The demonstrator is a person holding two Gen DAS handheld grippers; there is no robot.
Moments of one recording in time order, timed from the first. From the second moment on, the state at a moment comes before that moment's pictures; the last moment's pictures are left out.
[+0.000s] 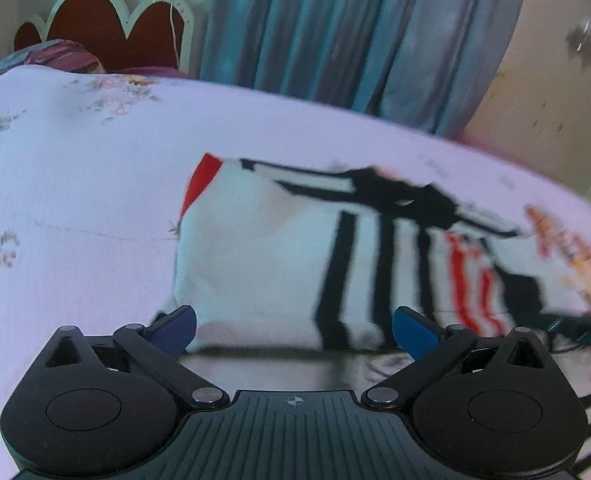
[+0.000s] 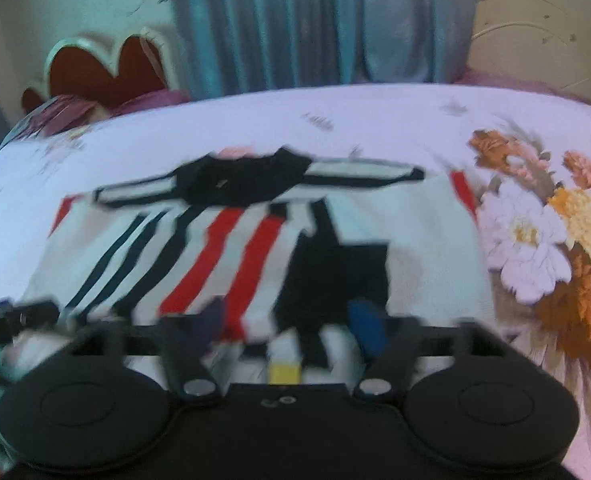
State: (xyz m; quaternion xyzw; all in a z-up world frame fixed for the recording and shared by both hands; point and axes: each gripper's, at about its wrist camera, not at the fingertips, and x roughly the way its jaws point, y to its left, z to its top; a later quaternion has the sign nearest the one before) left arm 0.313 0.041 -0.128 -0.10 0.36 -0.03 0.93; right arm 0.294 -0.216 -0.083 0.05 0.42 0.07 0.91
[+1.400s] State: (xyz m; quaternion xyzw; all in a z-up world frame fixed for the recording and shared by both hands) left arm 0.165 -0.016 -0.157 0.05 0.43 -0.07 0.90; right arm 0.125 -0.198 -0.107 0.01 0.46 0.16 0.87
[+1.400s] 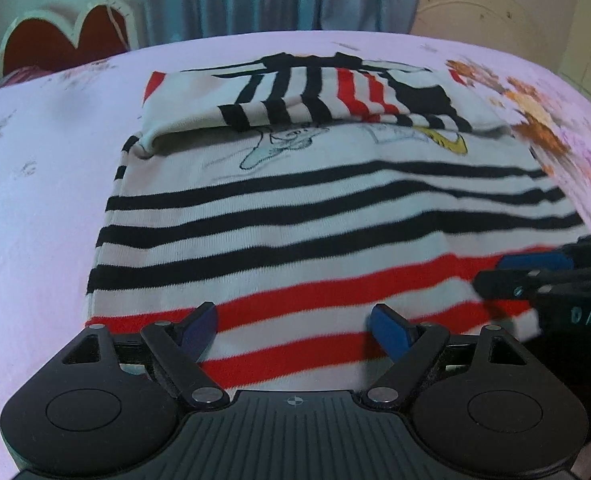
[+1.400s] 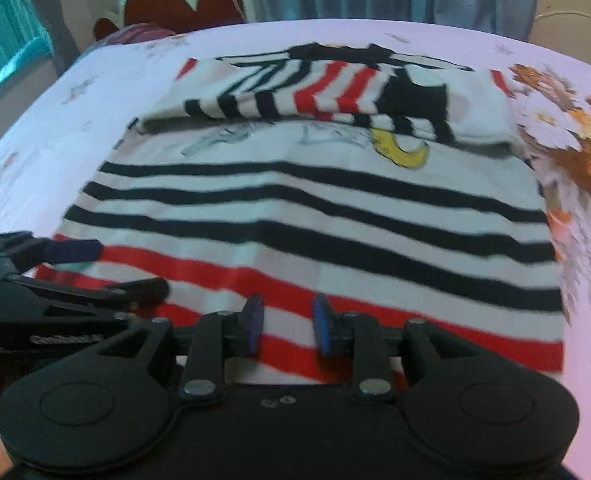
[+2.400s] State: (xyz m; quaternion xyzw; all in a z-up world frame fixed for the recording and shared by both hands) left arm 0.061 0.082 -0.156 -0.04 0.44 -0.08 0.89; right arm 0.007 -0.286 -0.105 0.09 0.47 -0.02 0.88
